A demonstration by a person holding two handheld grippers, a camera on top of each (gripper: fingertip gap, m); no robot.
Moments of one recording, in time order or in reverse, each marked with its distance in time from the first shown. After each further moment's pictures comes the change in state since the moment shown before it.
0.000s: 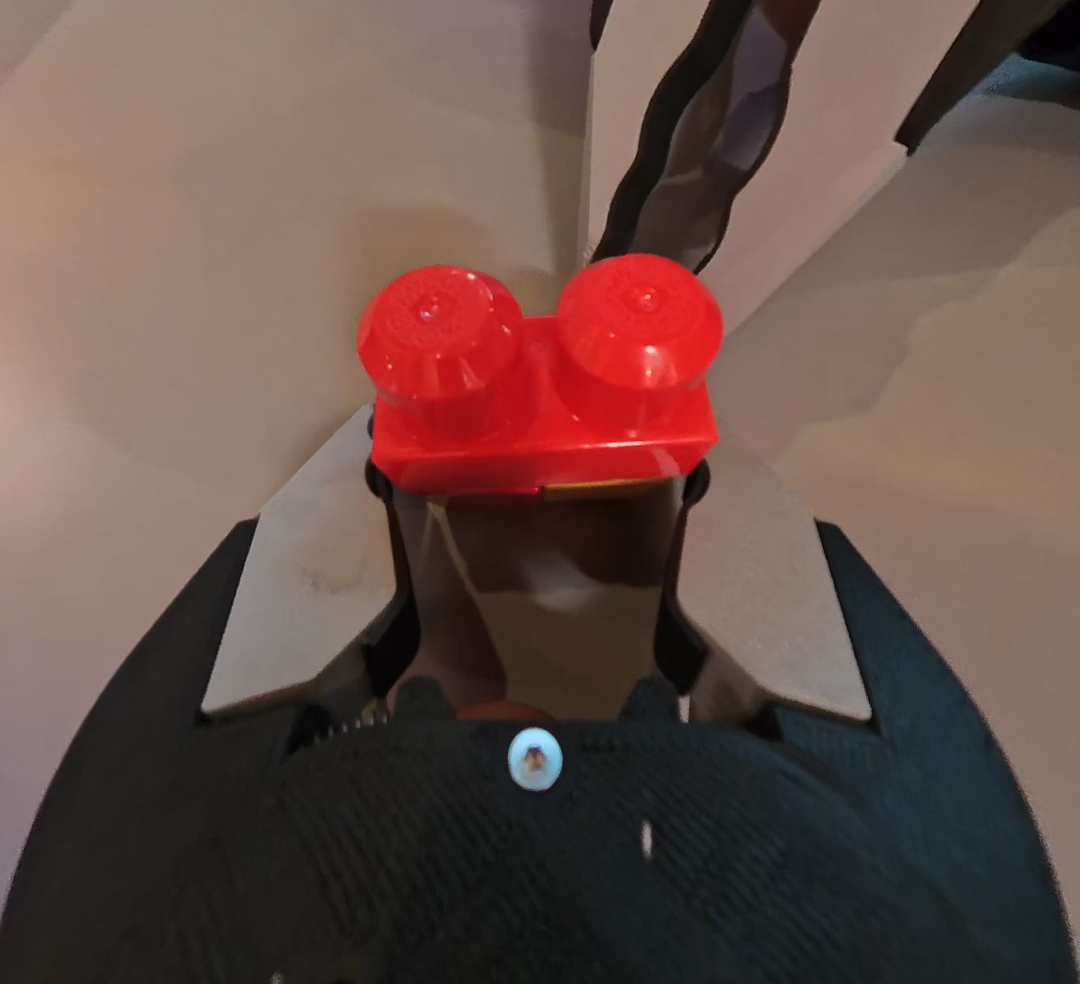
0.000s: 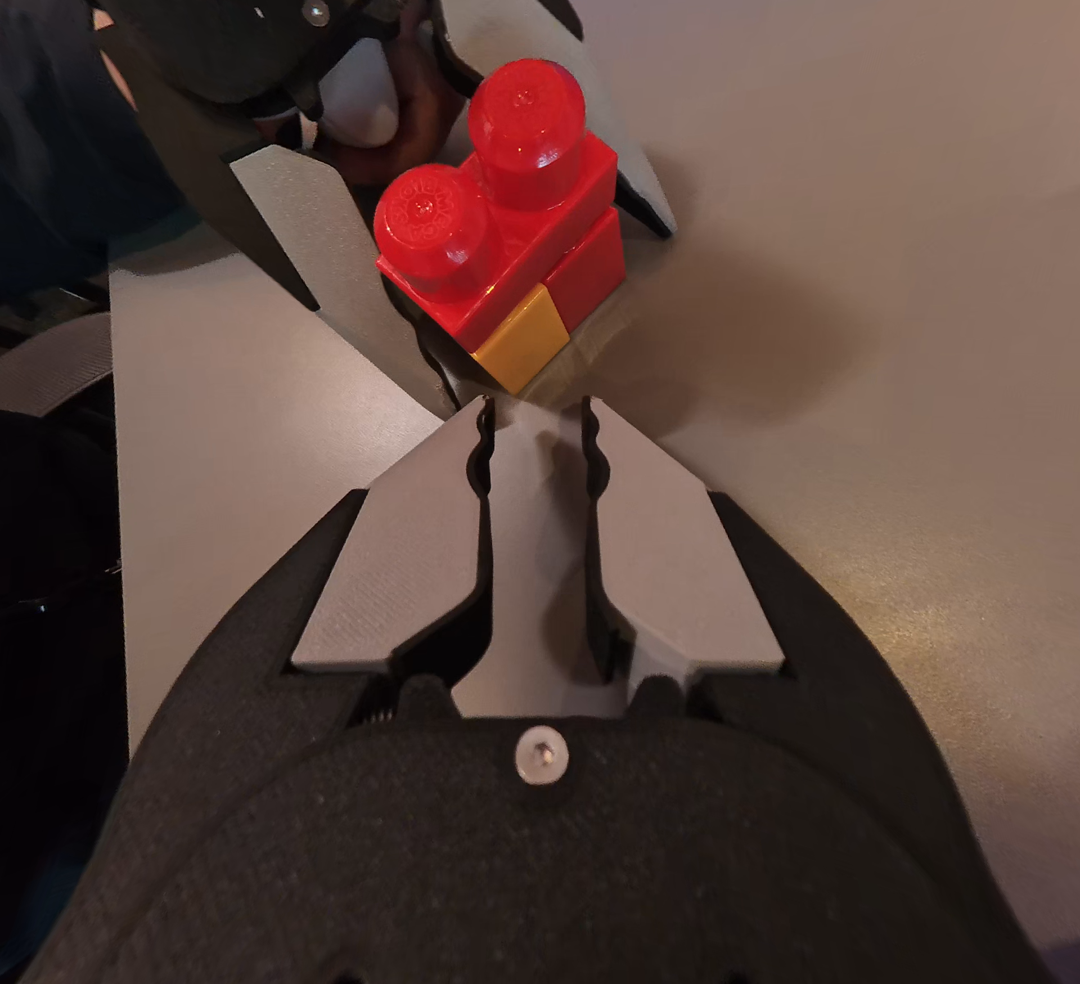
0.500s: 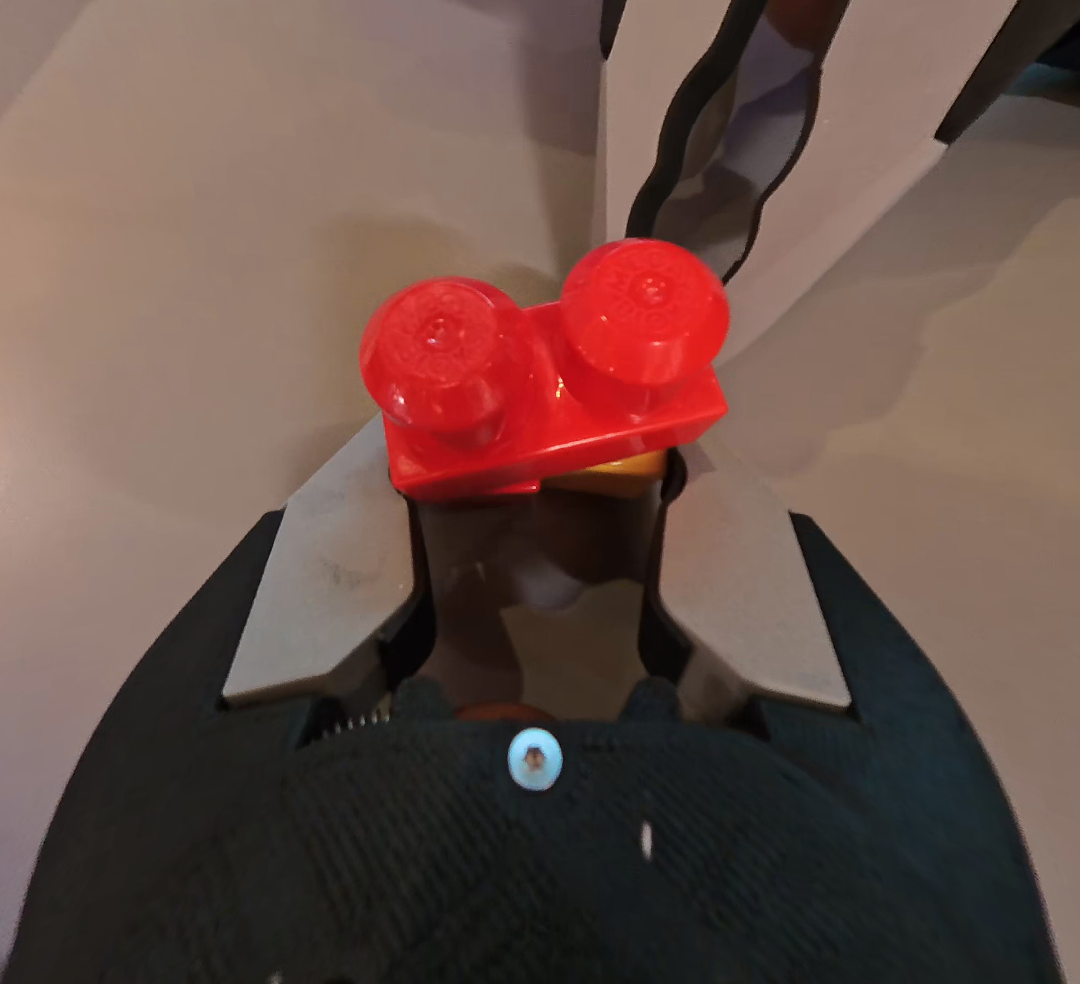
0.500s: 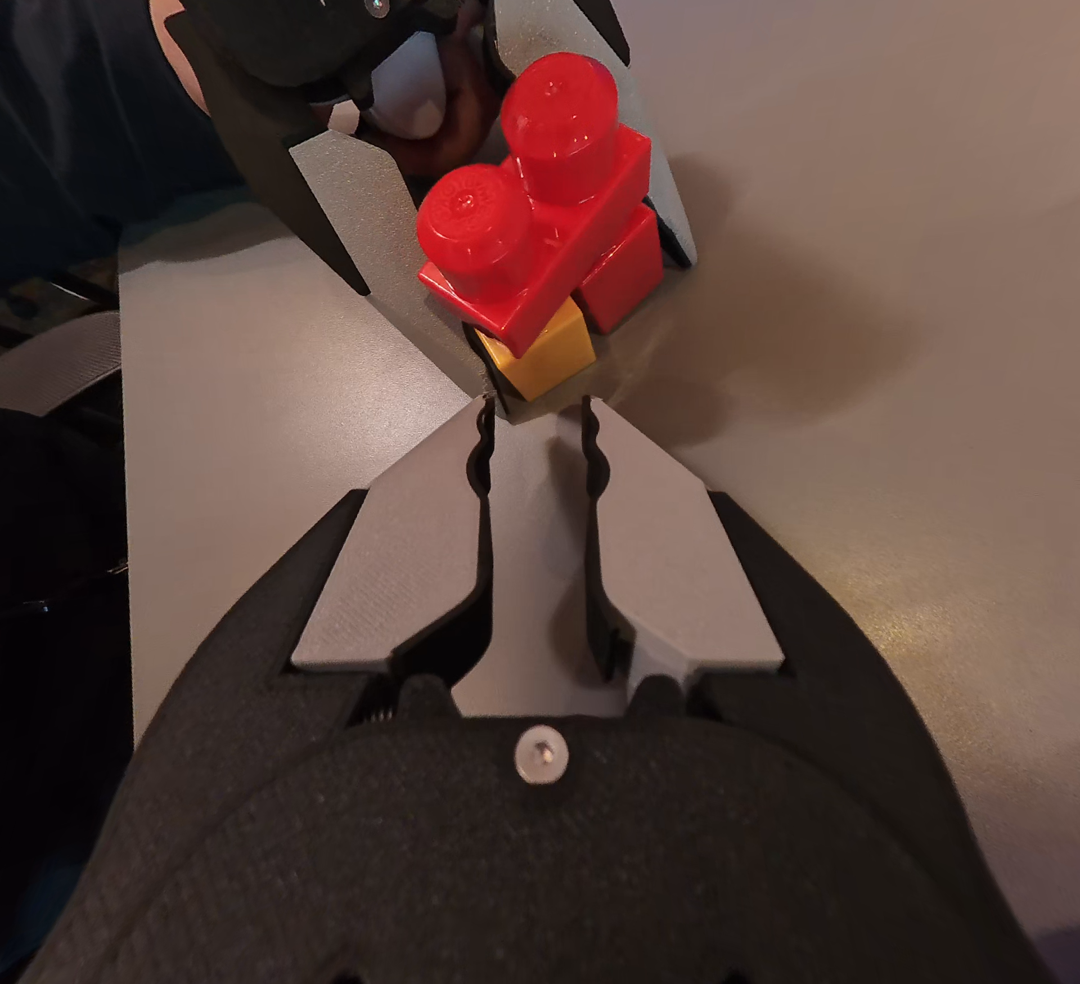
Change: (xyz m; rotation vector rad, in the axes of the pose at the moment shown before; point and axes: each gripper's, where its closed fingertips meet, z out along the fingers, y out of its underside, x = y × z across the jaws) left arm -0.004 -0.006 0.003 0.010 0.046 0.041; right arm -0.002 -0.002 -0.003 0.008 0.001 -0.012
